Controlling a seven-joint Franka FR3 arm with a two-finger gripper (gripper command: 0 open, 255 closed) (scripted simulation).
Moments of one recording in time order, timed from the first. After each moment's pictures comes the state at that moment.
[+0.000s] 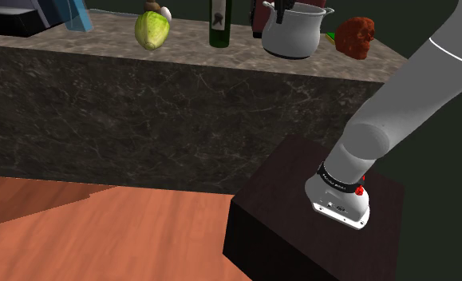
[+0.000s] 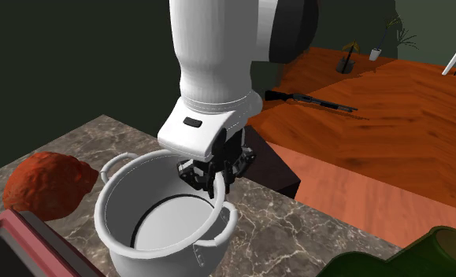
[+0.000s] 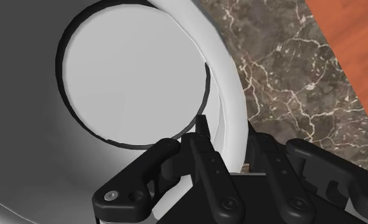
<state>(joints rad) -0.11 -0.20 -0.35 -1.81 -0.09 1.61 -0.38</state>
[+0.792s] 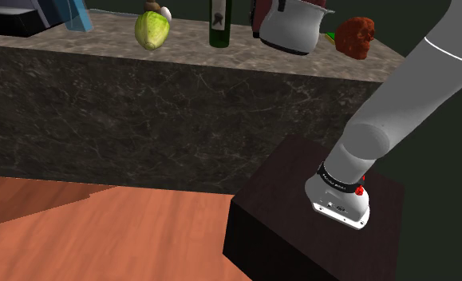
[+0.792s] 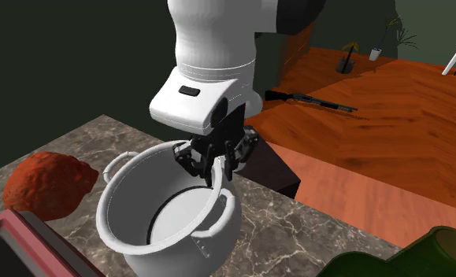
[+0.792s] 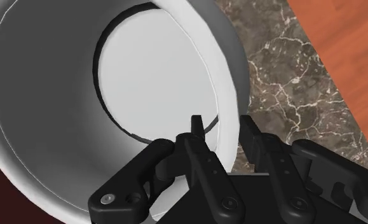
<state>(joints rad) -0.11 -0.16 -0.35 -1.66 -0.07 1.50 -0.39</state>
